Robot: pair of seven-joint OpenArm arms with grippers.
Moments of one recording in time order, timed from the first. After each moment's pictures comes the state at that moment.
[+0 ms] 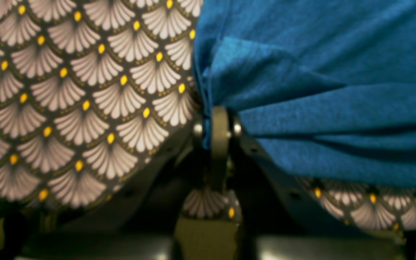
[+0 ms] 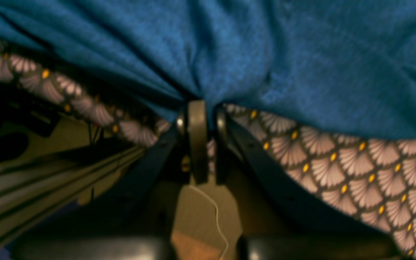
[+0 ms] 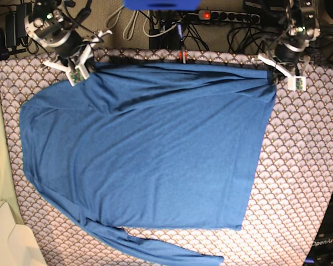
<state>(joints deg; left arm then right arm) 29.9 -12.4 -18.5 97.7 -20.4 -15.0 24.0 -32.9 -0.8 17.3 116.0 -0.9 39.7 -41.0</state>
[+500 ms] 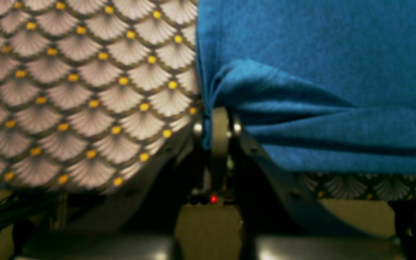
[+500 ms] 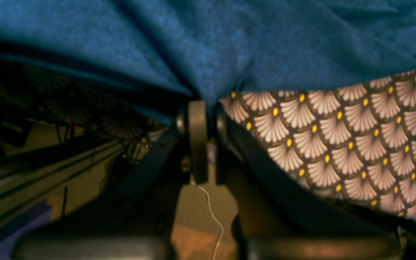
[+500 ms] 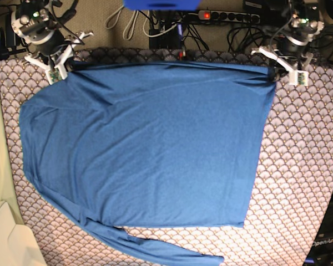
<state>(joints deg) 34.4 -13.1 -20.3 103.1 -21.2 -15.8 25.2 -33.1 -1.0 26.1 115.9 -0.2 40.0 -40.6</state>
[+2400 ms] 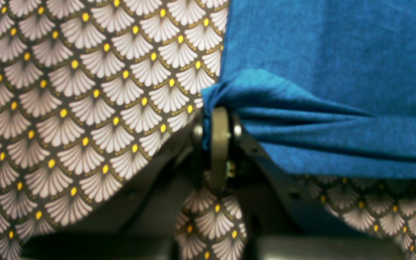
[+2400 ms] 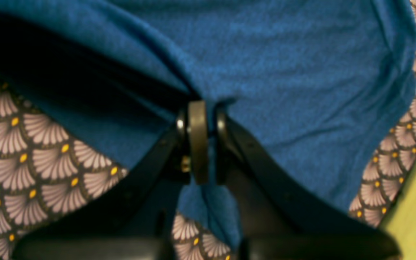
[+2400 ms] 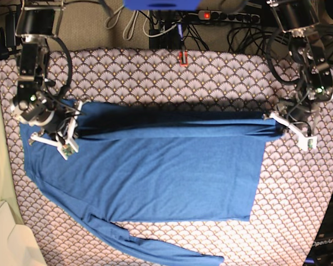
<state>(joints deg) 2.7 -12.8 -23.6 90.6 -21.3 -15.6 49.7 -0.4 12.8 11.1 96.4 0.6 40.6 -51.2</state>
